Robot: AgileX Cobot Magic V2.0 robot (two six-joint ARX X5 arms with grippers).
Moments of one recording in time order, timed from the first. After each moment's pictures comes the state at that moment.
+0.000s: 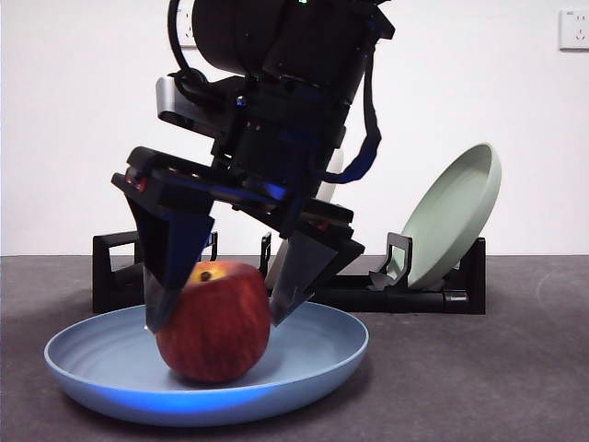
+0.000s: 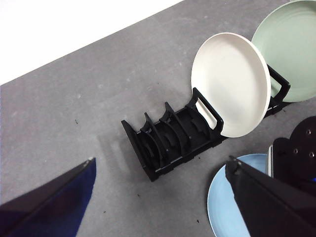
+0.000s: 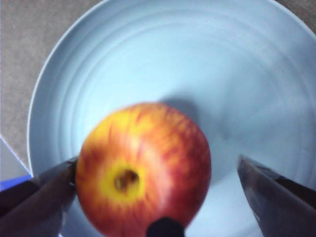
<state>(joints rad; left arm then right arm) -0.57 1.03 1.42 -0.98 -0.25 0.05 0.93 1.82 1.24 -0.58 -0.10 0.08</state>
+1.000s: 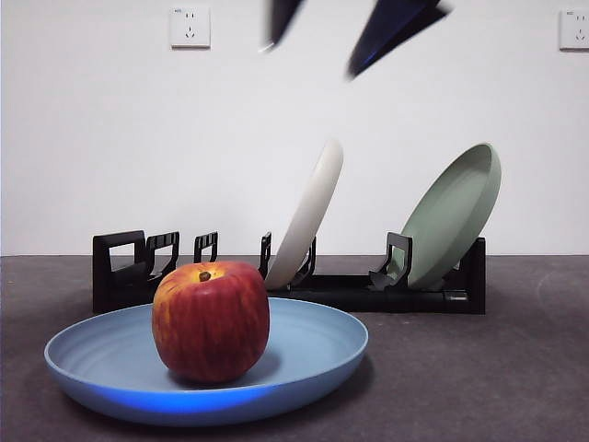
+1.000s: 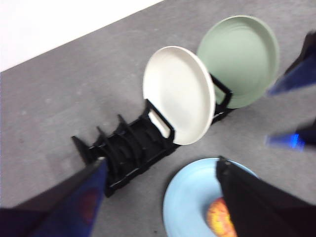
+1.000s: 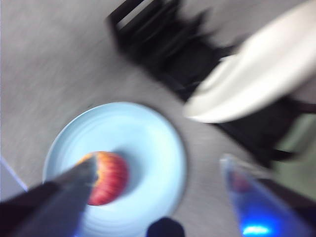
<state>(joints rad) -0.57 1.03 1.42 -0.95 -0.04 0.05 0.80 1.38 1.39 -0.81 0.06 0.03</state>
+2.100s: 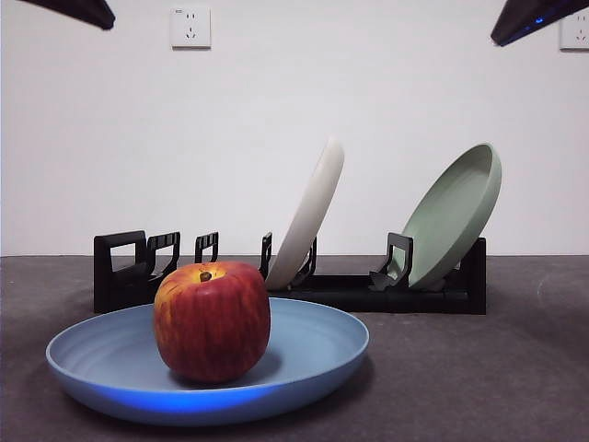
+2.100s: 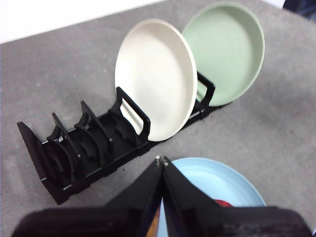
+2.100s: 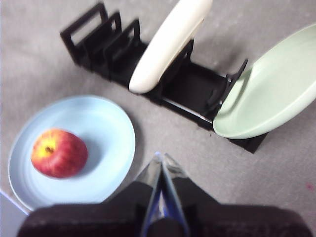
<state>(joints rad) -0.57 0.80 0.82 -0.45 0.03 -0.04 0.59 0.84 0.88 -0.64 -0.02 0.01</state>
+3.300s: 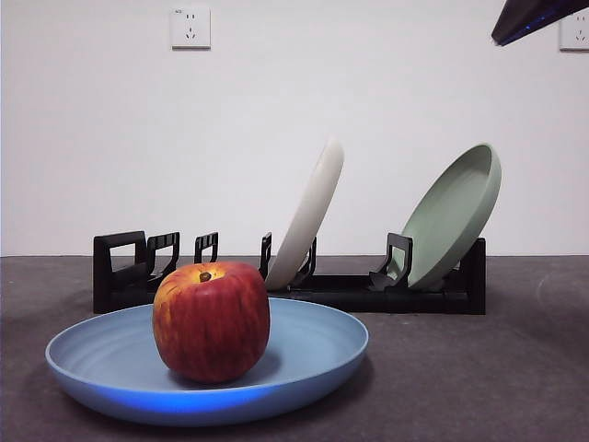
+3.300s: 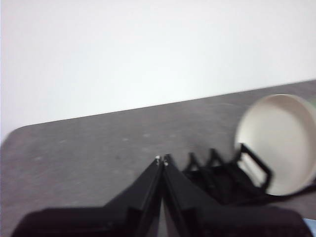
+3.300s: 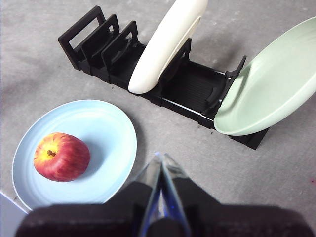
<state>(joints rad) -0.06 0.32 0.61 -0.38 0.09 0.06 0.58 0.84 0.88 -0.64 -0.02 0.04</state>
